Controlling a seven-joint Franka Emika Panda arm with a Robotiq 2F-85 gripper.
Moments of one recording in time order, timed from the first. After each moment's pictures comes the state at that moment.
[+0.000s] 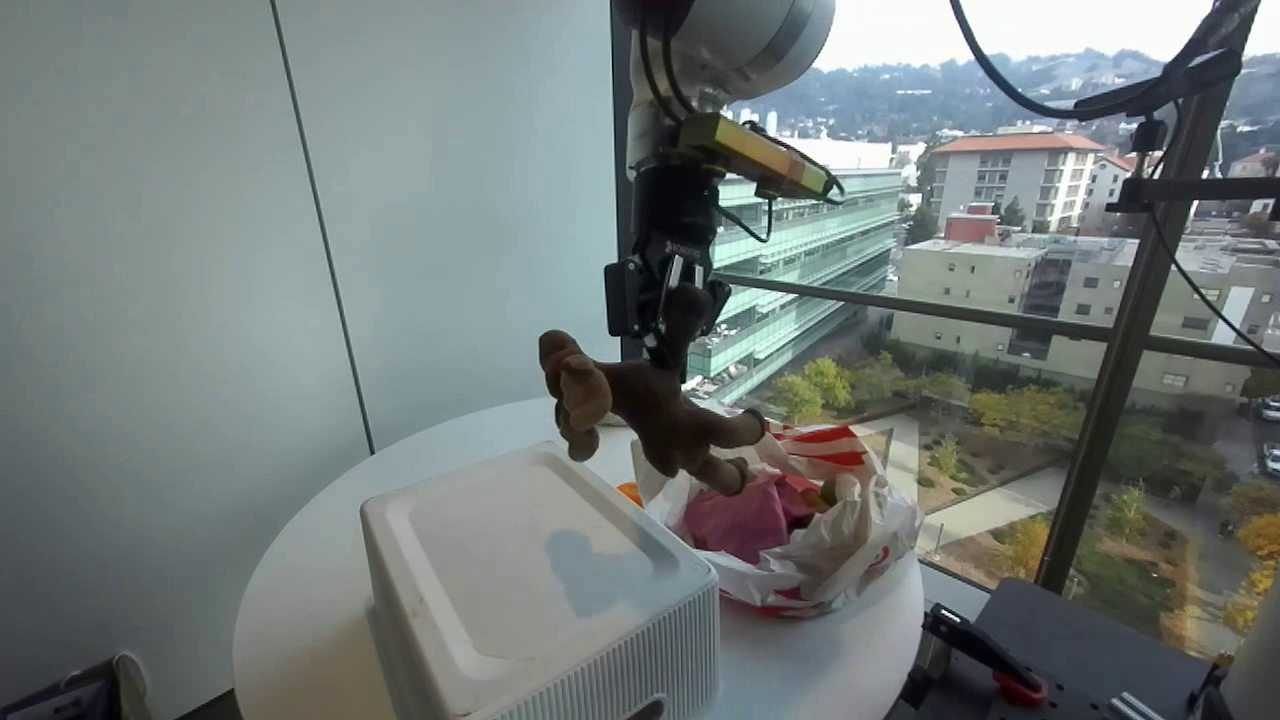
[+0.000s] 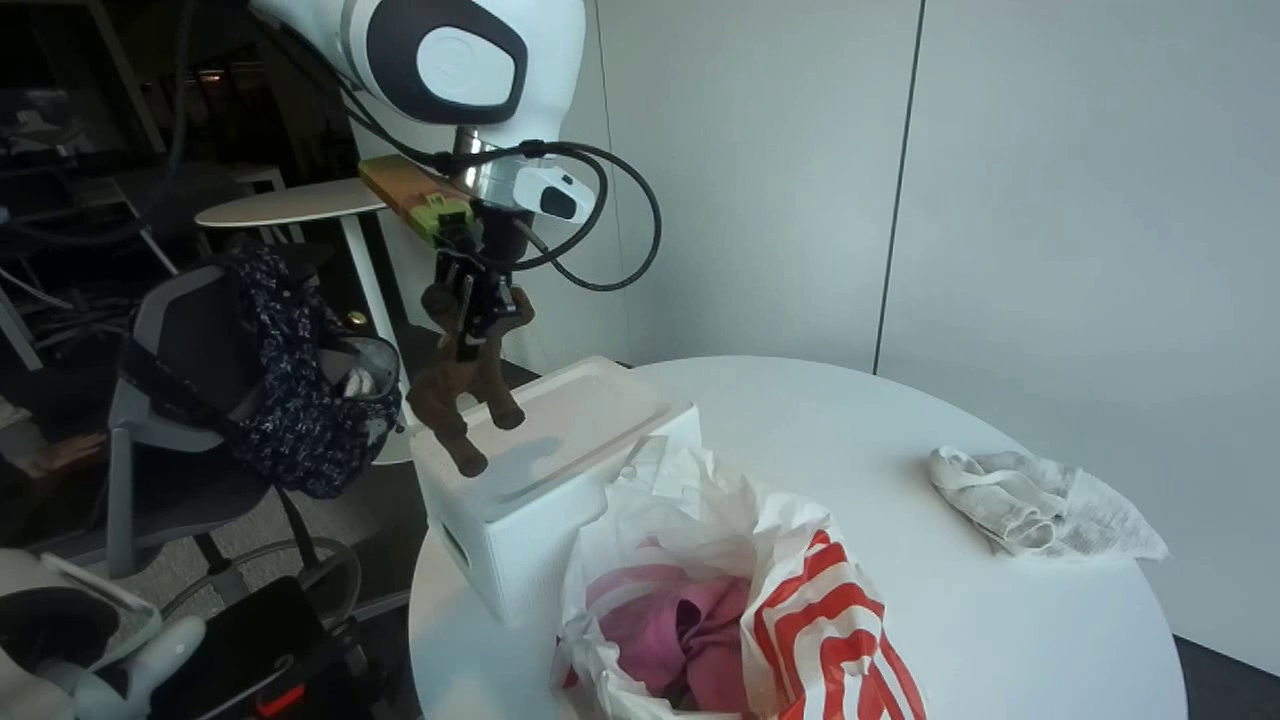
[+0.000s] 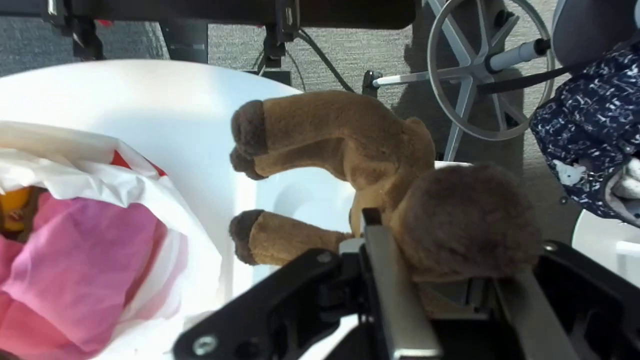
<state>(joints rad) 0.06 -0.19 0.05 -2.25 0.31 1.82 -0.02</state>
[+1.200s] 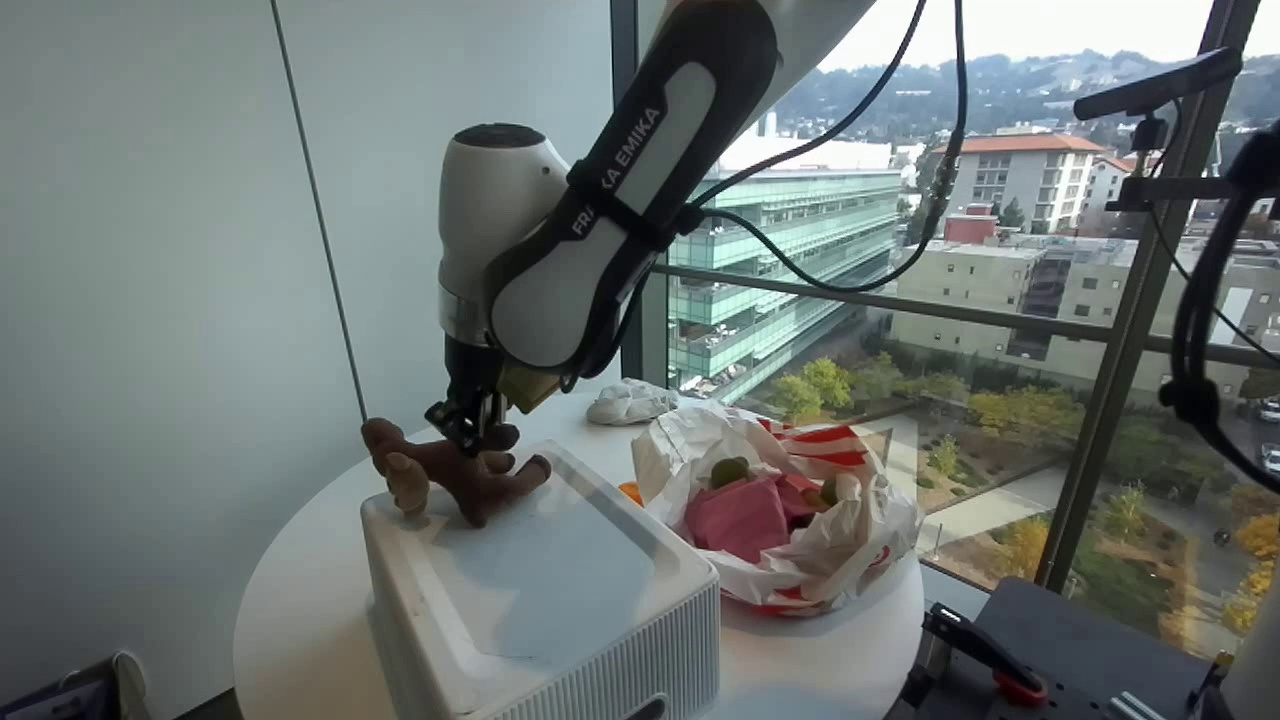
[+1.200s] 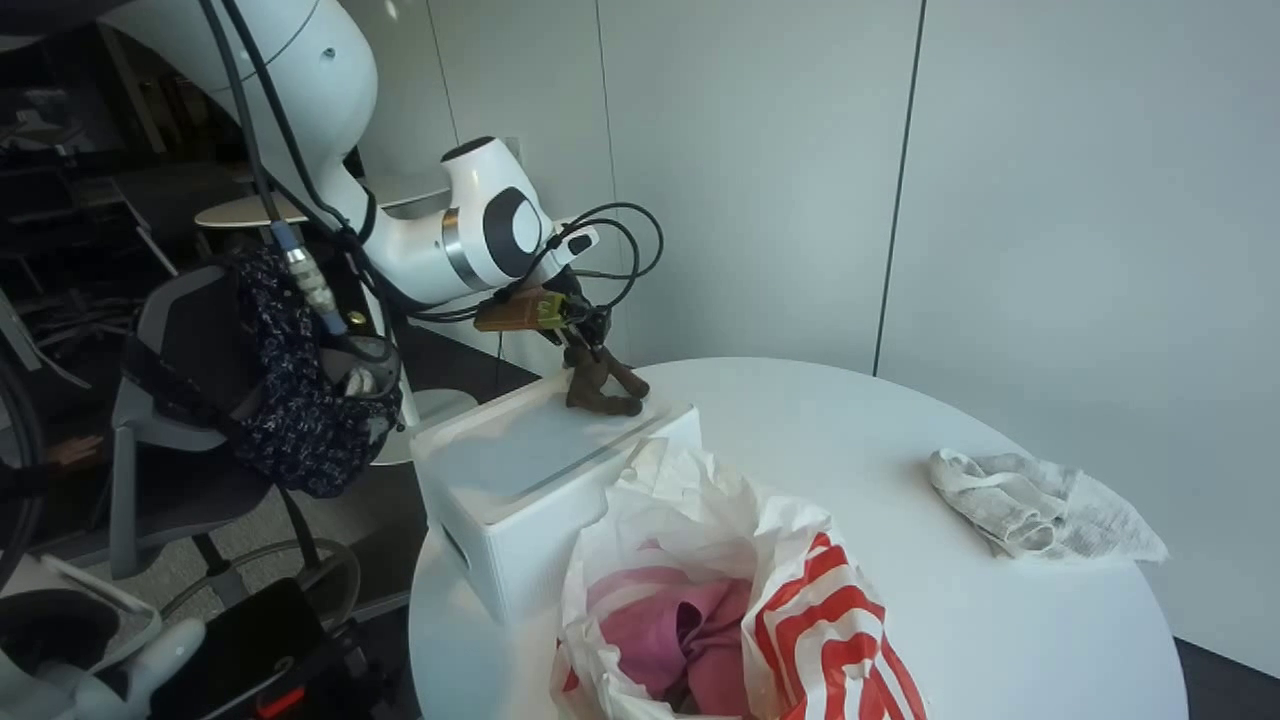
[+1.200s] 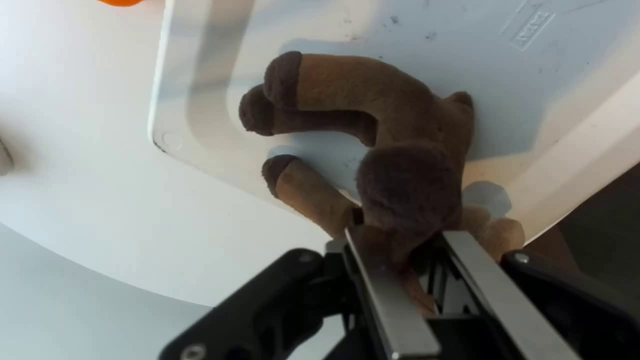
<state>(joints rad) 0.28 0.34 0.04 -2.09 -0.44 2.80 0.27</state>
